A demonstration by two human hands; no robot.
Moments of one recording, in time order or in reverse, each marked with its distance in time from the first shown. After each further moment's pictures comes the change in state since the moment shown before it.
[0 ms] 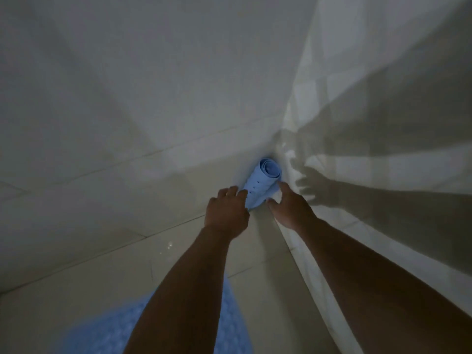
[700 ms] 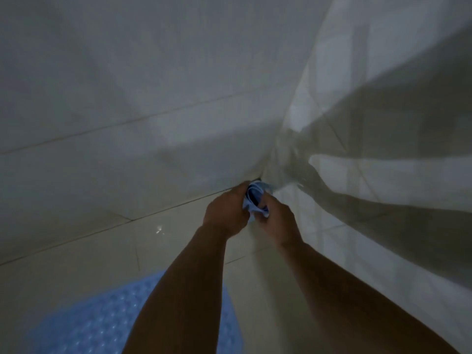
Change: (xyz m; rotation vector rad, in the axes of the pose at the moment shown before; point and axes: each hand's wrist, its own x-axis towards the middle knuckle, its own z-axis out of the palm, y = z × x) left_hand 0.017 -0.011 0.068 -0.440 -0.025 -0.038; right_hand 0.009 0.046 0.091 0.074 0.124 -0.249
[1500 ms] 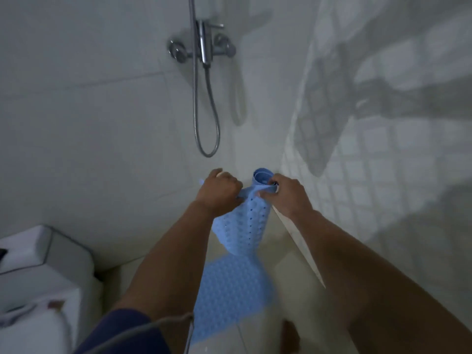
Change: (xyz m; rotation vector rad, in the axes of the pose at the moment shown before) left_hand -0.582 0.131 -0.426 0.784 0.289 0.474; right_hand -0.477 -0.483 -0.229 -0.050 0.284 -0.142
